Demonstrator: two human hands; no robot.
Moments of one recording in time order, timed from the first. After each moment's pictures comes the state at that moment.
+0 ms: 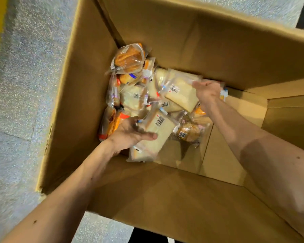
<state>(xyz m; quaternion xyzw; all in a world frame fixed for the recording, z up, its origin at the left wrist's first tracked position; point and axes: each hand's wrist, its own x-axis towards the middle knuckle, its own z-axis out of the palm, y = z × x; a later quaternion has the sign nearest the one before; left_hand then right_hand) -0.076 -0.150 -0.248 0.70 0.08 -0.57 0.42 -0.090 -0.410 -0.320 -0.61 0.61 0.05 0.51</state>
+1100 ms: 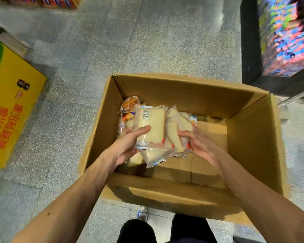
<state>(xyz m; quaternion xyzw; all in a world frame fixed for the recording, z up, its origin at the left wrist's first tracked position) -0.110 -0.160 -0.081 0.58 0.15 -0.51 0.62 -0.230 -0.365 -0.109 -0.38 0.40 0.11 0.82</state>
